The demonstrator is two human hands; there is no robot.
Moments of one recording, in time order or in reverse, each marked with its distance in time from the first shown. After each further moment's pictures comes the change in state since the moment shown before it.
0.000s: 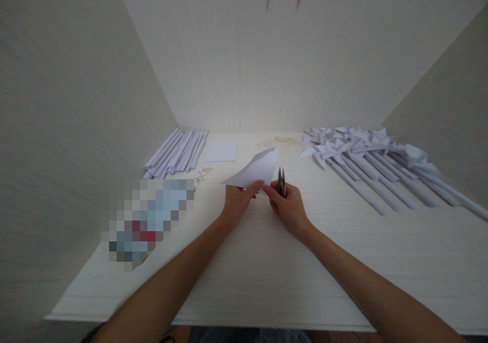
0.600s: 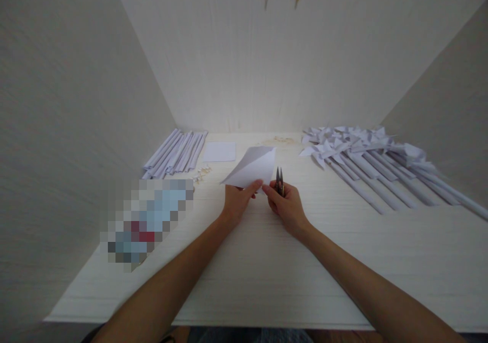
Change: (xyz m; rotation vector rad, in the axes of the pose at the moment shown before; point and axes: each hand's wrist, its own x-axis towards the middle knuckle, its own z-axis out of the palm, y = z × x) left_hand 0.000 -0.002 0.001 -0.047 -0.001 -0.003; right_hand 0.000 0.001 0.001 0.030 -0.028 -0.009
